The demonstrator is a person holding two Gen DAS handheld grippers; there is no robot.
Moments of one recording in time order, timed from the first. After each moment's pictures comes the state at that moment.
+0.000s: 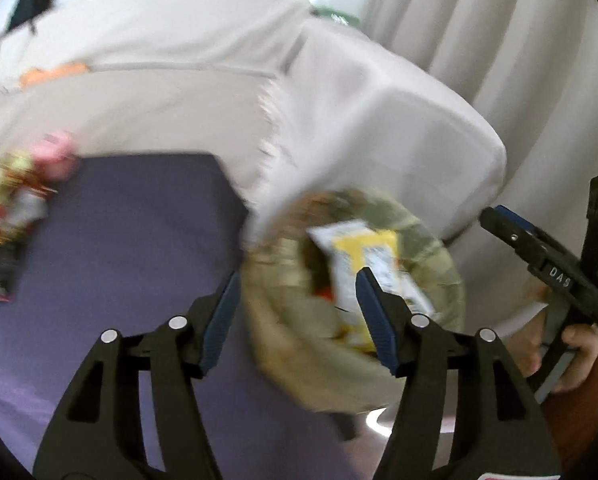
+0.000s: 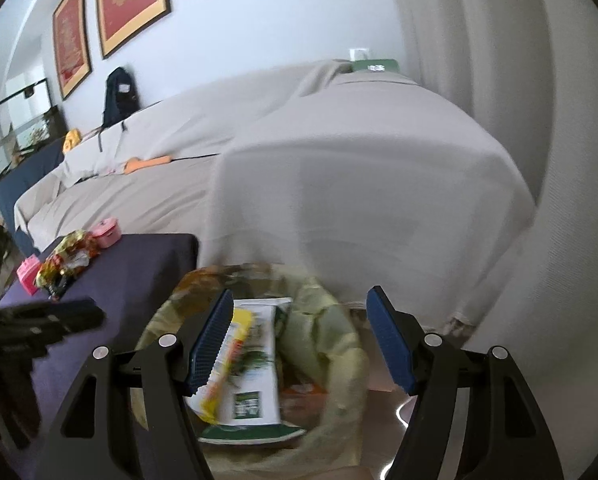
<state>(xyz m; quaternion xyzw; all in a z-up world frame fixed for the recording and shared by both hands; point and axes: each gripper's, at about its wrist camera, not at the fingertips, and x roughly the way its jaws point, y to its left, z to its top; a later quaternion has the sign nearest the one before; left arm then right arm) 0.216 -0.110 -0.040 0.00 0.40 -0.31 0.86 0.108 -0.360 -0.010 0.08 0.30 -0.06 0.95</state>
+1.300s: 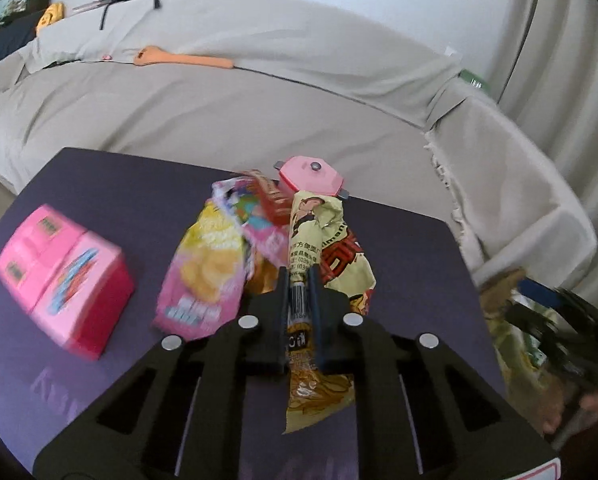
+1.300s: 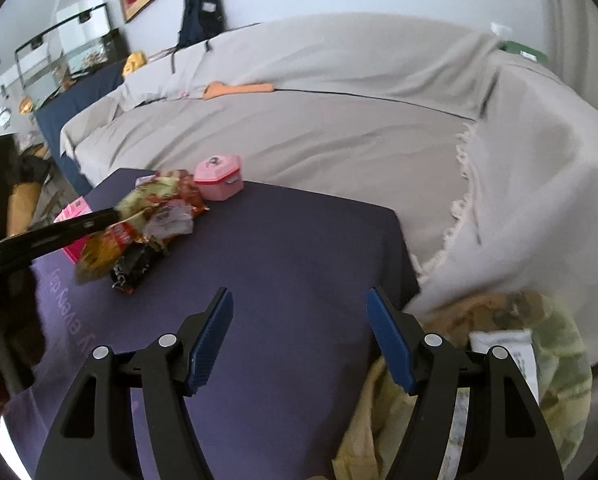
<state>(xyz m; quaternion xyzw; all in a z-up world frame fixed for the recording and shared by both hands) 0.320 0.113 -0.041 -0.06 0.40 -0.17 0.90 0.252 -0.146 -0.033 0.03 0.39 0.06 0.92</state>
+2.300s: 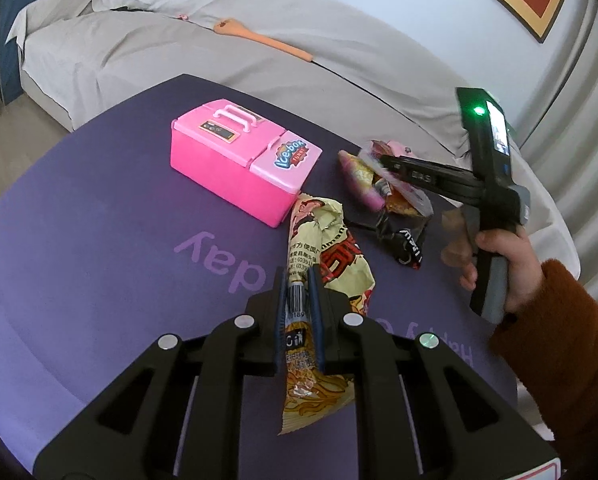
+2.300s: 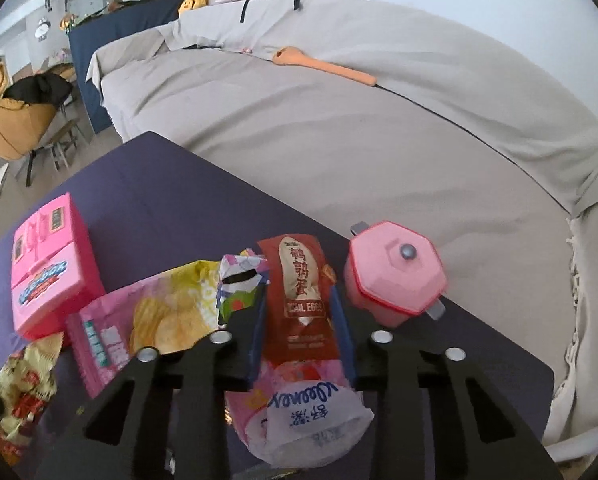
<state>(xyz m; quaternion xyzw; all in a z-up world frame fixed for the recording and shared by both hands) 0.232 0.250 -0.067 -0.15 0.42 -0.12 0.89 0.411 0.049 -0.064 -0.10 0.41 0.12 0.90</state>
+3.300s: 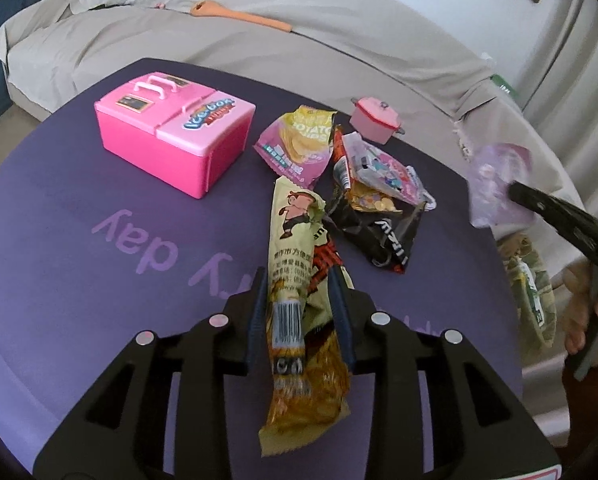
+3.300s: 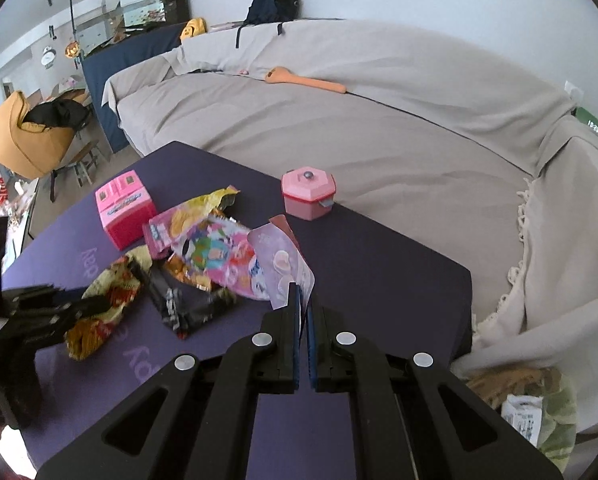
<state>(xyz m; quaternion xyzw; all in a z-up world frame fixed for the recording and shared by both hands) 0.258 0.188 -0.084 -0.11 0.46 -0.12 0.87 0.265 -0.063 -0.005 -0.05 0.40 0.14 0.90</state>
